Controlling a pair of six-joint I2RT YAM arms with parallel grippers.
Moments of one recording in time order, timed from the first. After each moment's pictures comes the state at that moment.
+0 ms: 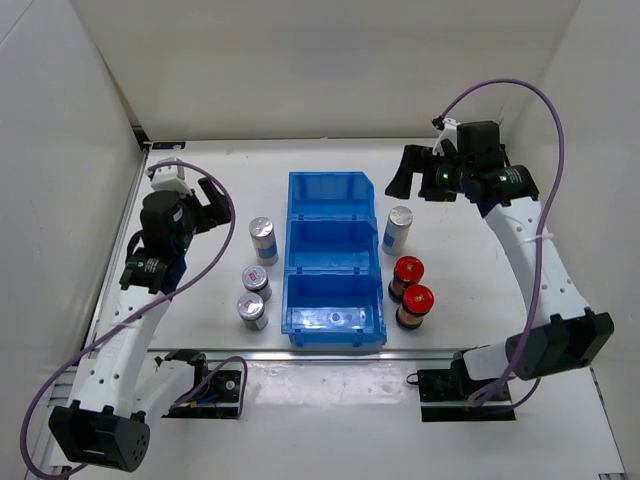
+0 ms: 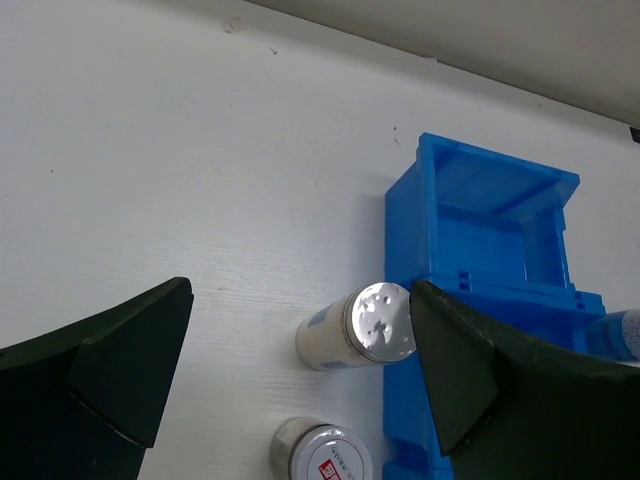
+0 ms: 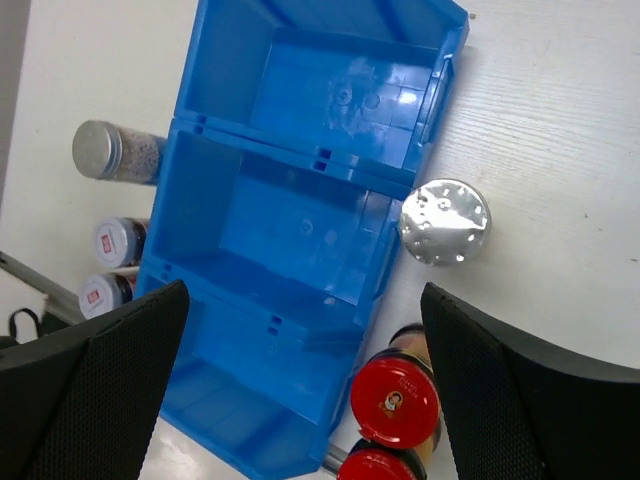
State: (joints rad) left arm -0.16 0.90 0.93 -0.31 -0.12 -0.34; right arm 0.27 1.36 1.54 -0.85 -0.34 0.25
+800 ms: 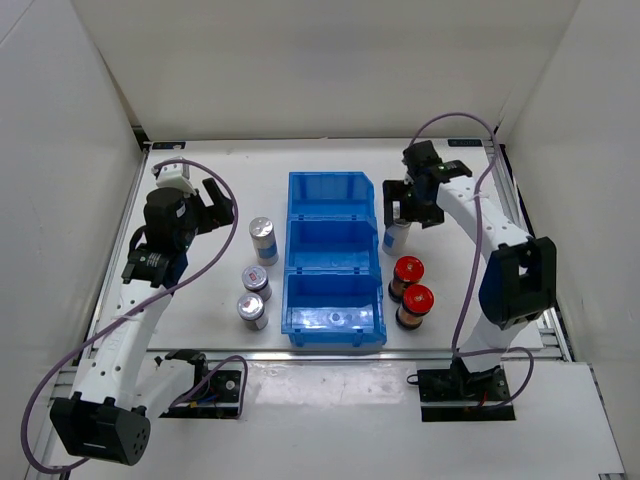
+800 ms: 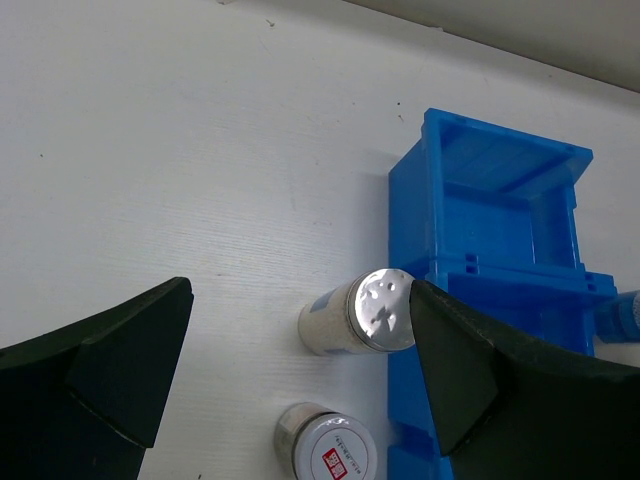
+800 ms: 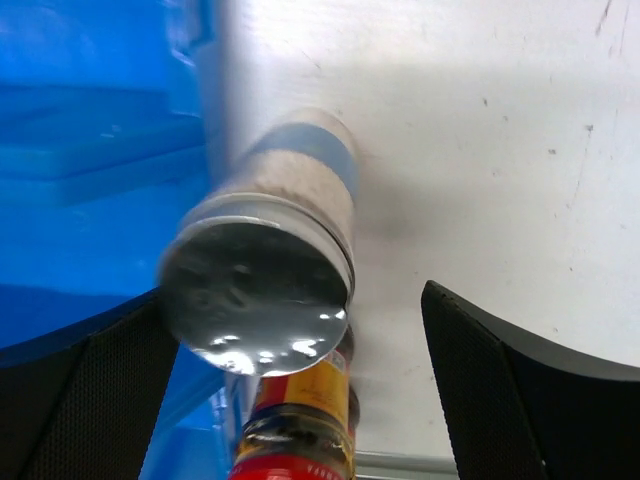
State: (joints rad) left arm -0.16 0.95 0.94 -0.34 -0.09 -0.33; right arm 0.34 1.71 1.50 -0.92 0.01 0.25
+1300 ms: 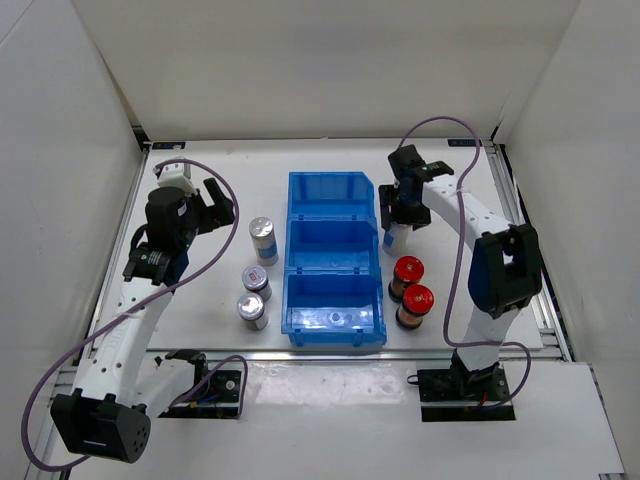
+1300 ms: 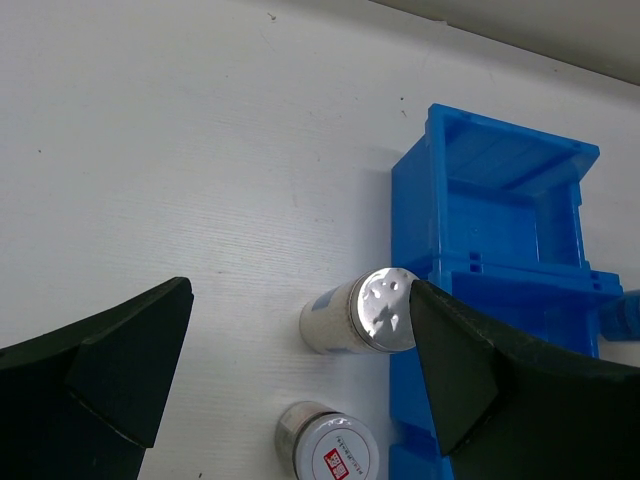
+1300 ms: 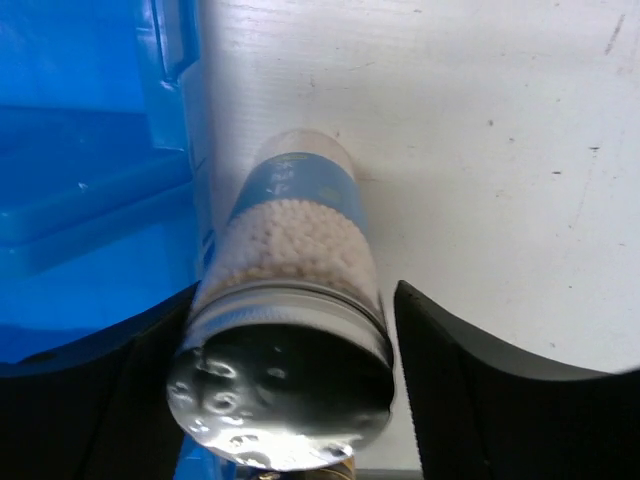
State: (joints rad) left arm -0.16 0.96 0.94 -0.34 -0.09 -0.33; right arm 0.38 1.80 1.51 -0.90 0.10 0.26
